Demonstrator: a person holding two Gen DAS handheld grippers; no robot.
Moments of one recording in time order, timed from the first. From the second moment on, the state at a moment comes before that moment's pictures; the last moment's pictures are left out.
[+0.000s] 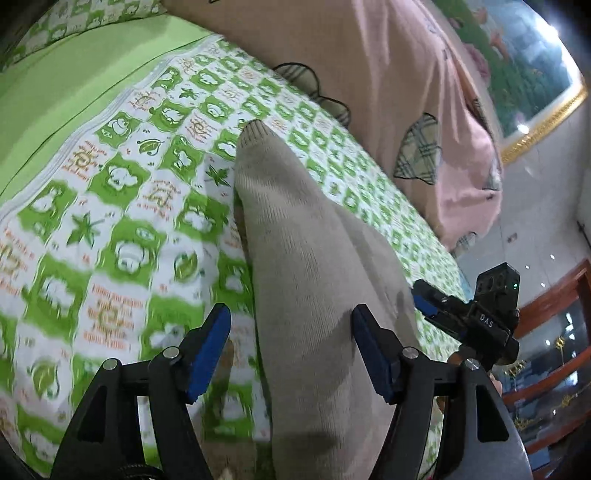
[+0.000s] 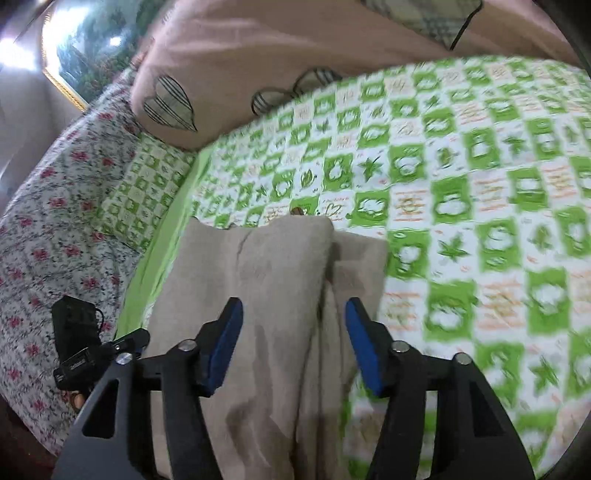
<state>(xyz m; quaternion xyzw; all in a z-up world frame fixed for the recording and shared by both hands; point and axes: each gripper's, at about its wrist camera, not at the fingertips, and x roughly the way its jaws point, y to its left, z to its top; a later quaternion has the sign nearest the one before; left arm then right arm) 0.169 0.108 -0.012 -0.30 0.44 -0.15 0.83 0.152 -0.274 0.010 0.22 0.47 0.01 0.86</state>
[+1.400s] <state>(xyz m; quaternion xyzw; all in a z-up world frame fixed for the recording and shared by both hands) 0.010 0.020 -0.011 -0.08 0.42 -0.07 0.90 -0.008 -0.233 0.000 0.24 0.46 0.00 0.86</state>
